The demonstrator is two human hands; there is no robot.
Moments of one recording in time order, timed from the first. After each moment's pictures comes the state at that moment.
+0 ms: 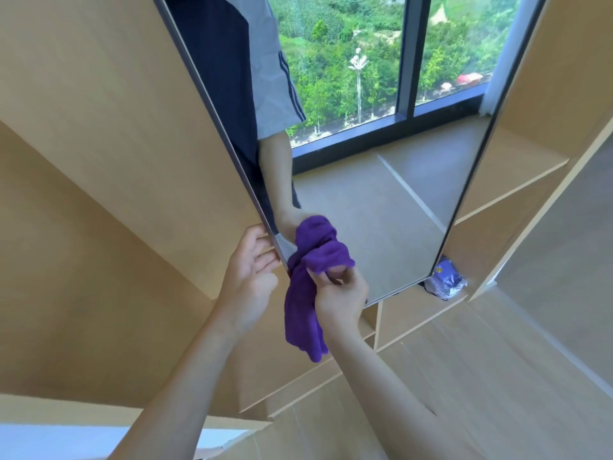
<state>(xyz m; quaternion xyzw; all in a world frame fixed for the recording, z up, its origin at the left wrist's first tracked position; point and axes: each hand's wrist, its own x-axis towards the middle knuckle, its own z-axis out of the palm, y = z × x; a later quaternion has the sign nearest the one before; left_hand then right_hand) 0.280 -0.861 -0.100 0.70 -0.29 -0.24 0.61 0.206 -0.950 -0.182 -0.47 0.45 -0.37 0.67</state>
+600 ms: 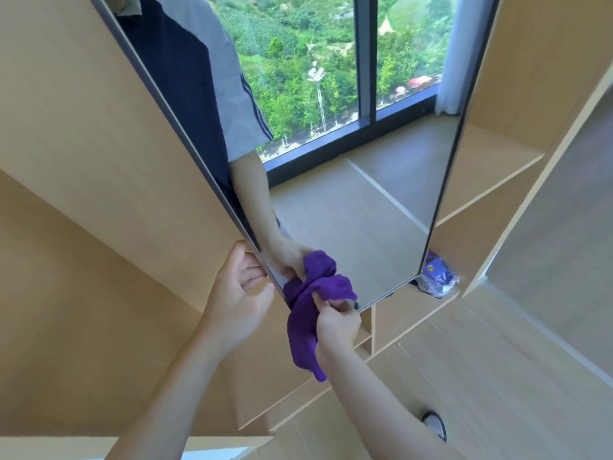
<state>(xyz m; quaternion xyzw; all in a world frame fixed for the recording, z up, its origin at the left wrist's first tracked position) 0.287 -0.859 -0.109 0.76 -0.34 -0.21 0.51 0.203 -0.947 -0.217 -0.29 0.55 -0.29 0.73</state>
